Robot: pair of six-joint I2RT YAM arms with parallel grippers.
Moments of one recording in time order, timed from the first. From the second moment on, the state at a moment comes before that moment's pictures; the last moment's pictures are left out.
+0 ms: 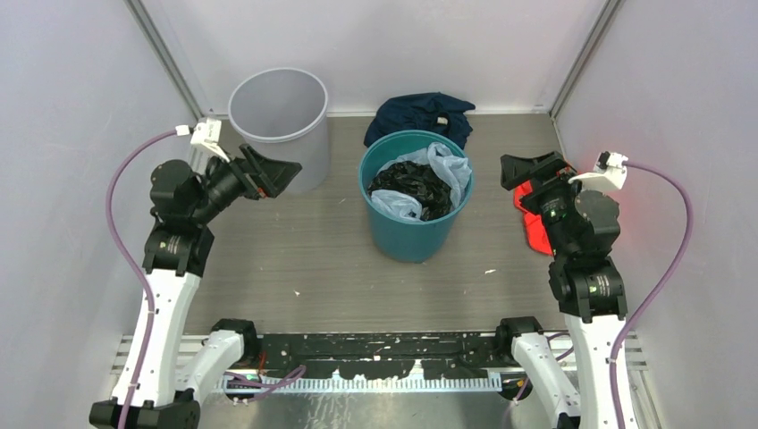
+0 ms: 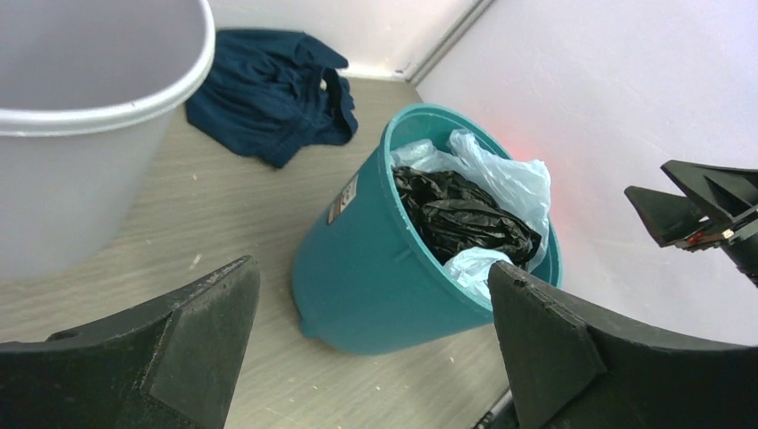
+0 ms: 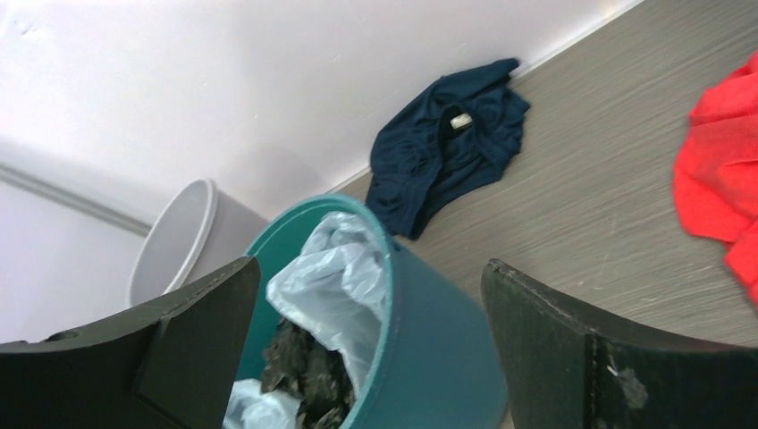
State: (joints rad) left arm -0.09 0.83 1.06 -0.26 0.54 -0.55; right arm 0.07 0.65 1.05 -0.46 0.09 0.69
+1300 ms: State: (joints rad) left arm -0.78 1.13 1.53 -0.75 -0.40 -0.26; right arm 0.07 0.82 1.07 -0.55 -0.12 0.62
